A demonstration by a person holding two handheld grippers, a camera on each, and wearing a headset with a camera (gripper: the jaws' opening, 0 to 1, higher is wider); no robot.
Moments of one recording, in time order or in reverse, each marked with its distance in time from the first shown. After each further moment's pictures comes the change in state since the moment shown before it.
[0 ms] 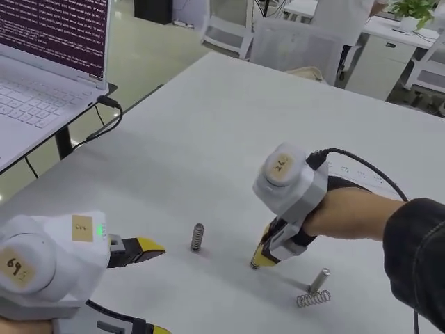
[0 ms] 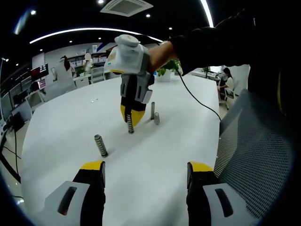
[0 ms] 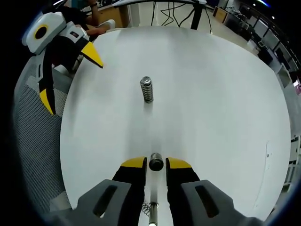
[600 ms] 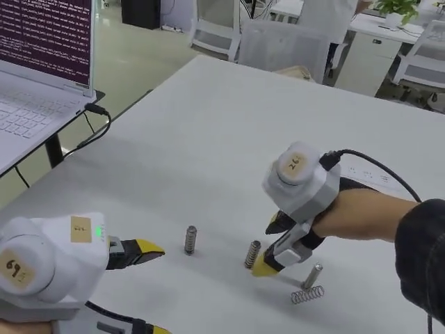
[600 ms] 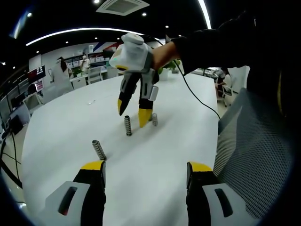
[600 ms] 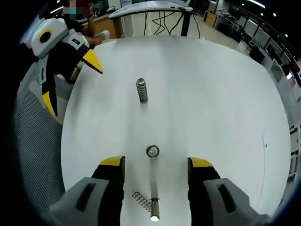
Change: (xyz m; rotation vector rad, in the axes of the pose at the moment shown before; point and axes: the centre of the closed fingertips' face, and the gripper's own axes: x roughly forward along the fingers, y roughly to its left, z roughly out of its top) left arm 0.004 -0.003 0.009 0.028 0.016 -0.021; right arm -0.015 -0.005 -0.012 0.063 -0.101 -0.035
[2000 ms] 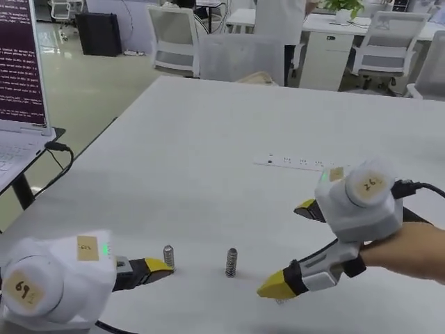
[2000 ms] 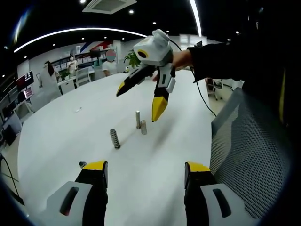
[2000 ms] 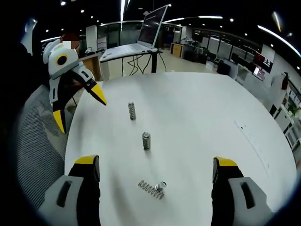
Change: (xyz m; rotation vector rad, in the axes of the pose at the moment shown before) left arm 0.025 -0.020 0.032 0.071 0.031 -0.095; right arm -0.068 0.004 -0.029 0.185 -0.405 -0.181
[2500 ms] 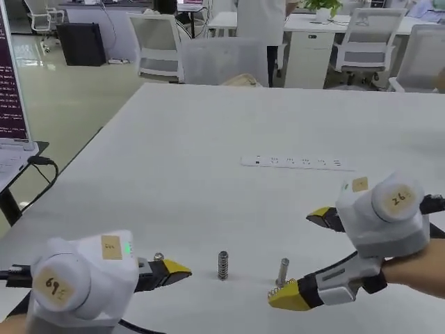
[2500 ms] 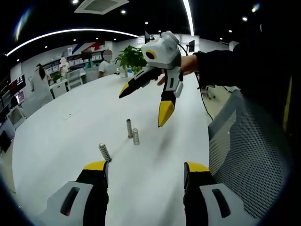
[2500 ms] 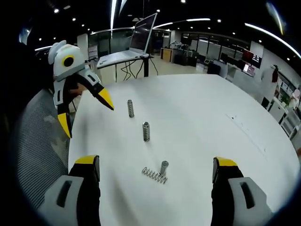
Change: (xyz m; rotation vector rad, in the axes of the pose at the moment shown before) left arm 0.029 -0.011 0.023 0.031 -0.004 -0.073; right arm -0.029 0.006 -0.022 0.071 -0.056 -0.060
